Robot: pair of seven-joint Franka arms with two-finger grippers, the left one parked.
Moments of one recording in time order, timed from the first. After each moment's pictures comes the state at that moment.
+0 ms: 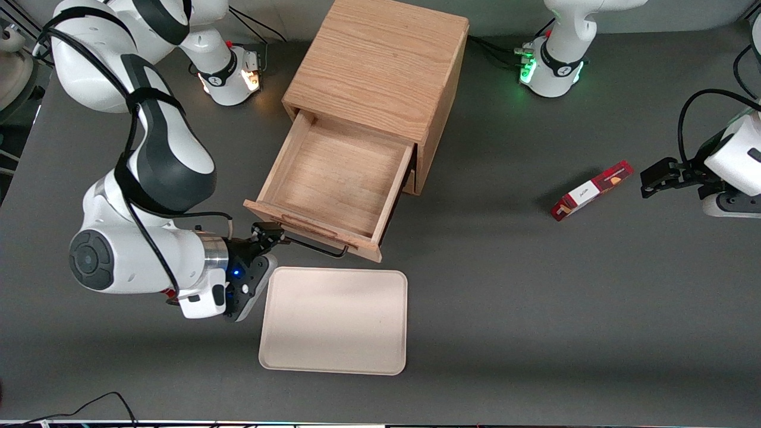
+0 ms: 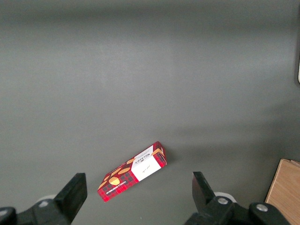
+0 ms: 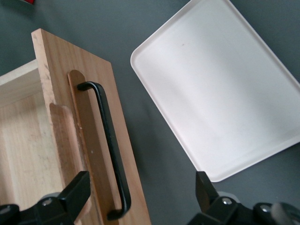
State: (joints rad) arm 0.09 0.82 0.41 -0.84 0.08 1.53 -0.49
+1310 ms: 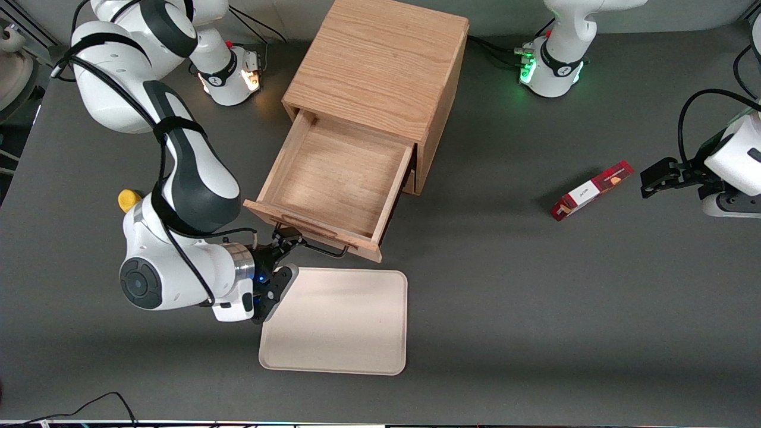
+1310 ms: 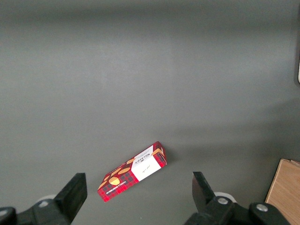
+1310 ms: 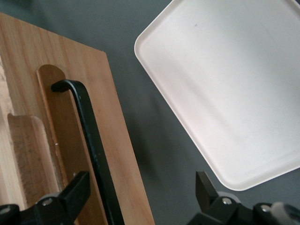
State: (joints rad) arm 0.11 0.90 0.41 -0.85 0.10 1.53 -0.46
